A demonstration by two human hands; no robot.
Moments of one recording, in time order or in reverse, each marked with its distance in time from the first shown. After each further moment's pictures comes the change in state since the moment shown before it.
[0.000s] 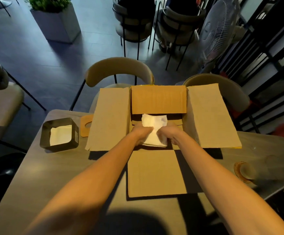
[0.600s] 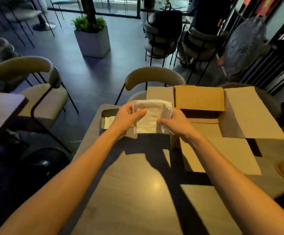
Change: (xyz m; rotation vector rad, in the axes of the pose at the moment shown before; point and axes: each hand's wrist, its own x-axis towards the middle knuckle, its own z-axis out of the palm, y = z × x) left_hand -0.158 -0.061 -0.216 -0.158 0.162 0.575; right_hand -0.162 -0.068 0.135 0.090 -0.034 -0.655
